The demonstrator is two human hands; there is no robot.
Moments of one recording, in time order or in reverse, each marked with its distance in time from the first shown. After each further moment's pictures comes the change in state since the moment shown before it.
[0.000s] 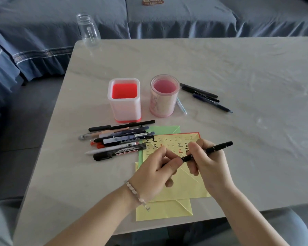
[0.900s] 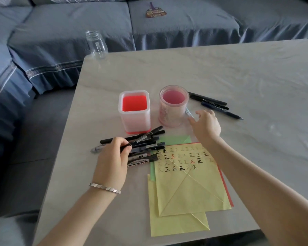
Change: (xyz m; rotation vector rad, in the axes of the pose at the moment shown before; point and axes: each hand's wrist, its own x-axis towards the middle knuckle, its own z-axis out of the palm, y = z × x) left_hand 0.014 -0.027 -0.099 0.808 0.666 0.288; right_hand 0.157 0.038 0.012 -0.979 0.250 -0.014
